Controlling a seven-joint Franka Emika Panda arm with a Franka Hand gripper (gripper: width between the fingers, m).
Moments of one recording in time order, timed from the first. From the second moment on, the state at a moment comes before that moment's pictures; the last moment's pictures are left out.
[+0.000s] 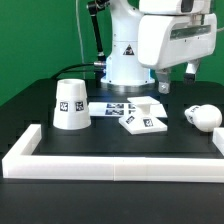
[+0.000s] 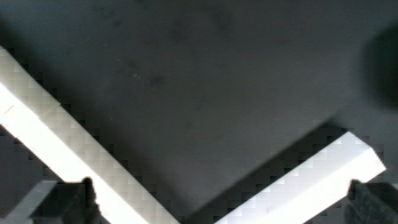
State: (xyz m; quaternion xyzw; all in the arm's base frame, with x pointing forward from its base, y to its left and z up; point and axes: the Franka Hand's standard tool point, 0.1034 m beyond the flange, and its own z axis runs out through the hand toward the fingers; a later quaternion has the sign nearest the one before) arm 0.568 0.055 0.123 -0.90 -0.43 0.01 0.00
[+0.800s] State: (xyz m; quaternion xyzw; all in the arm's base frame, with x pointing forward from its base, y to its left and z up) arm 0.521 0.041 0.122 -0.93 -0.36 0.00 -0.01
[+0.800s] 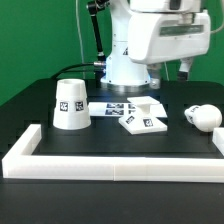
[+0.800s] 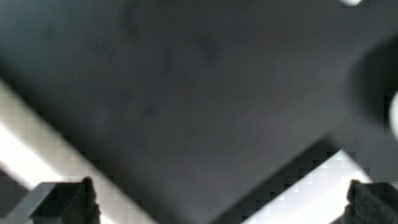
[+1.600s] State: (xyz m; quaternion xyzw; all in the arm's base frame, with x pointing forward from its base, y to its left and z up) arm 0.486 0.013 0.106 -0.95 -0.31 0.00 -0.01
